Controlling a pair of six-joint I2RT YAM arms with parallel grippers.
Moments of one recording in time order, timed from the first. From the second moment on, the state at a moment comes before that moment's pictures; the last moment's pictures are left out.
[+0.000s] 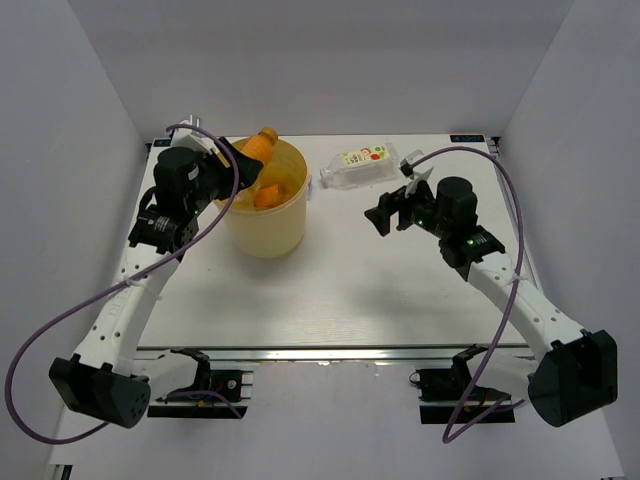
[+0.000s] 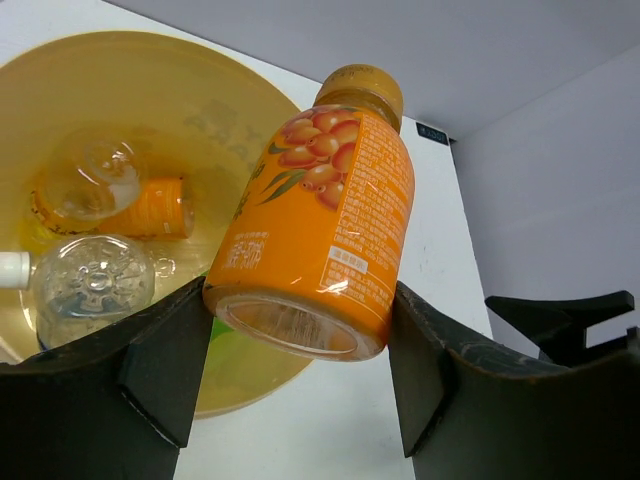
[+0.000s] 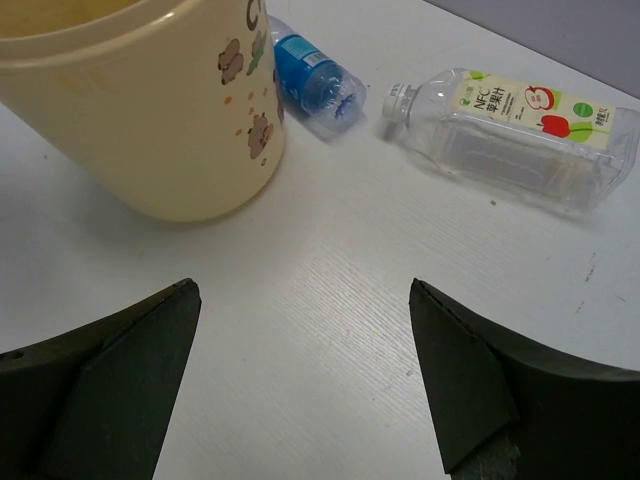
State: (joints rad) left arm -0.27 1.17 1.25 -0.34 0.08 -0.62; right arm 0.41 1.14 0.89 0.00 -0.35 -0.02
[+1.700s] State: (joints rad) left arm -0.05 1.38 1.28 -0.31 -0.15 -0.57; right arm 0.55 2.63 2.28 0.07 -0.54 0.08
